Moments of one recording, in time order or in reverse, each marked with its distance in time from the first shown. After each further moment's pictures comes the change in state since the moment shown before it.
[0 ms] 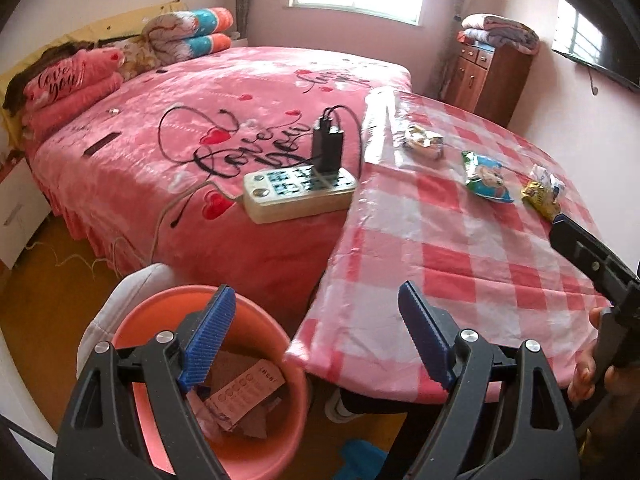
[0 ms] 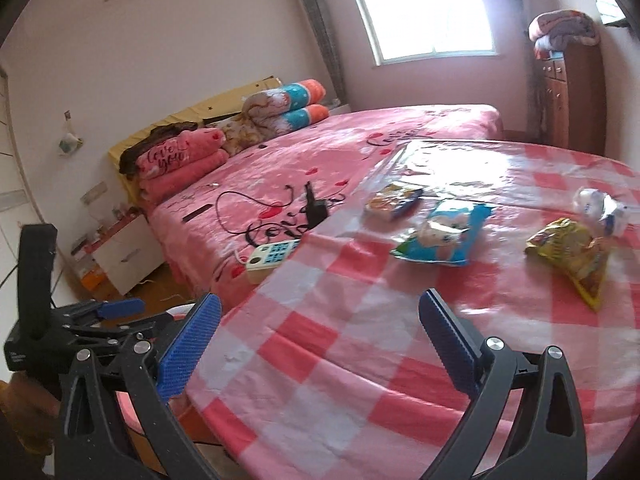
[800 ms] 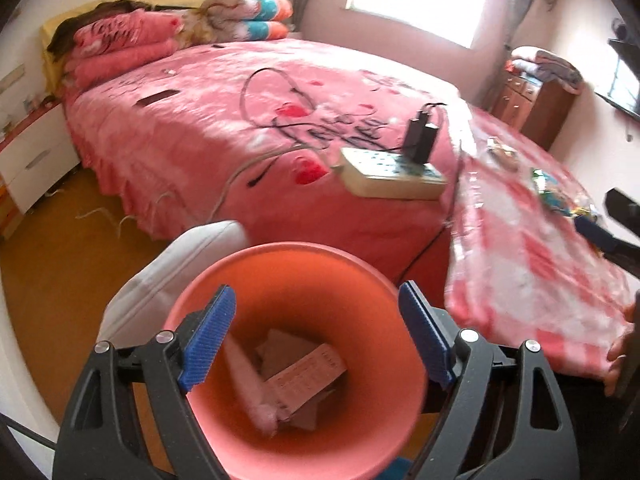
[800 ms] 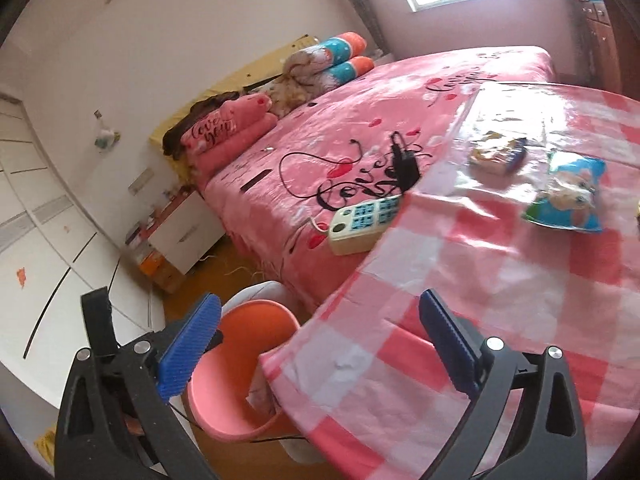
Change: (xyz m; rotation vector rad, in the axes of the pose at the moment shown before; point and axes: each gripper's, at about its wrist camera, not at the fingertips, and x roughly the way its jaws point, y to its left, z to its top) left arm 0.005 0.104 -0.046 -0.167 -0.013 0.057; right arm 0.053 0.051 0.013 0.101 0.187 0.240
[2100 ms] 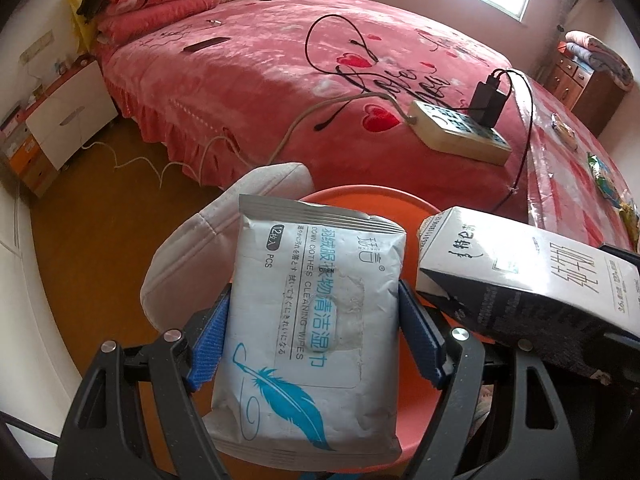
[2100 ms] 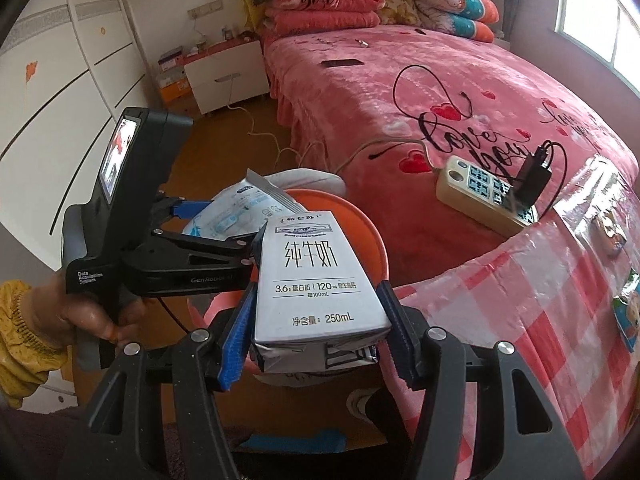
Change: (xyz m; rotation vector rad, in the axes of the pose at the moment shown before) left arm 0.012 0.051 -0.017 -0.086 0.181 0.161; right arm 0.076 0.140 -0.049 -0.559 0.389 -0.037
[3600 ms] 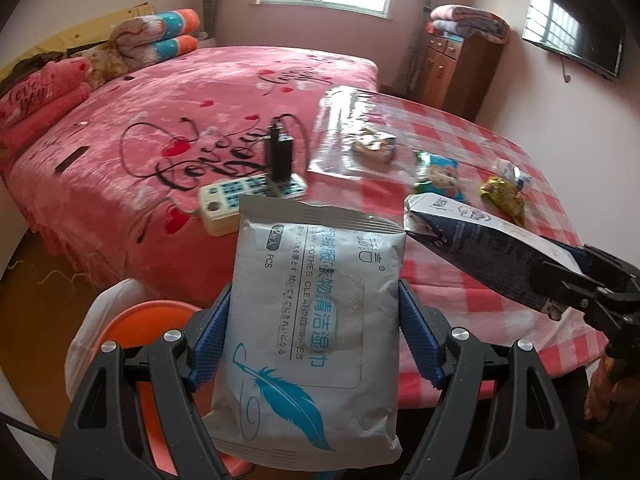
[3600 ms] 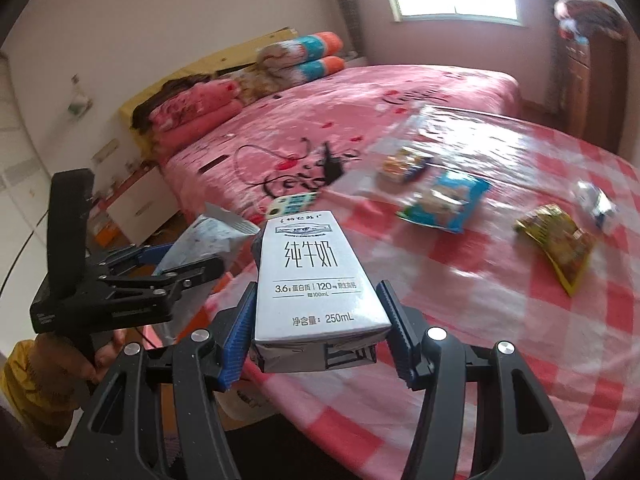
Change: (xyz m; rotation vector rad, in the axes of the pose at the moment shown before) left arm -0.074 -0.181 0.031 0.312 -0.144 -0.279; right arm -0.156 -0.138 -0.110 0.460 -0.298 -0.159
